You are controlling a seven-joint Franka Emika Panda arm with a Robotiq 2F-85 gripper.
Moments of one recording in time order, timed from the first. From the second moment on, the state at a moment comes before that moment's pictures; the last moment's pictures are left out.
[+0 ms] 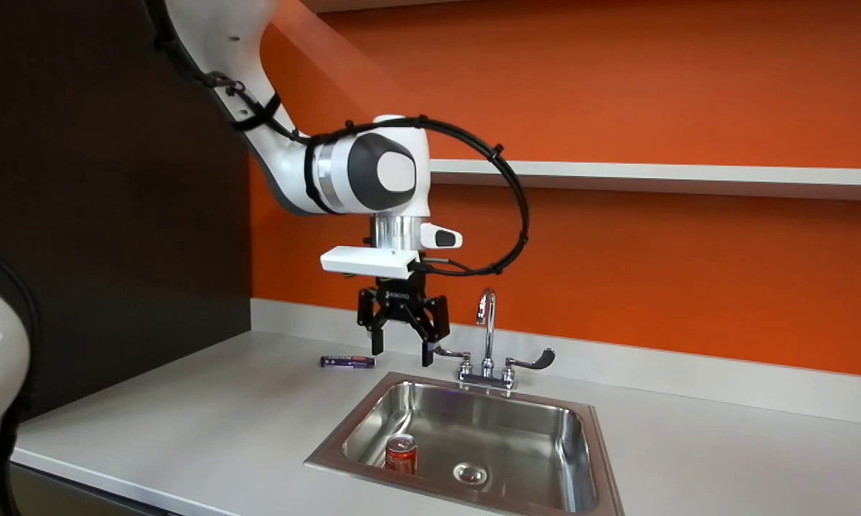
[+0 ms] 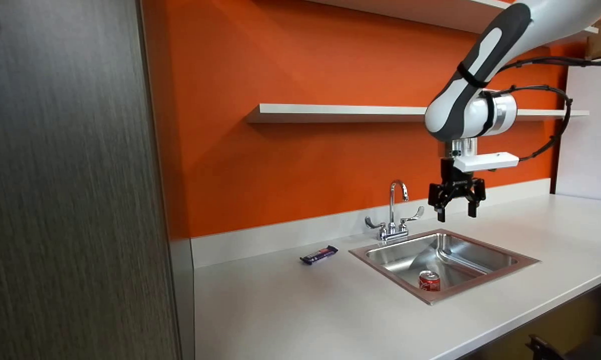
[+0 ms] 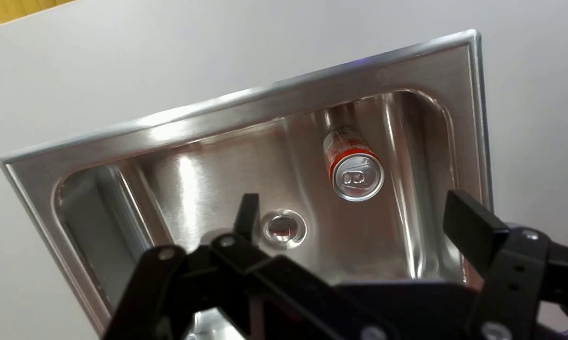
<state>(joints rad) -0.13 -0.15 -0.23 -2.50 -0.14 2.38 -0.08</state>
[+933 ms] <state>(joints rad) -0.18 0.19 -0.23 -2.49 -0.14 2.68 -0.08</state>
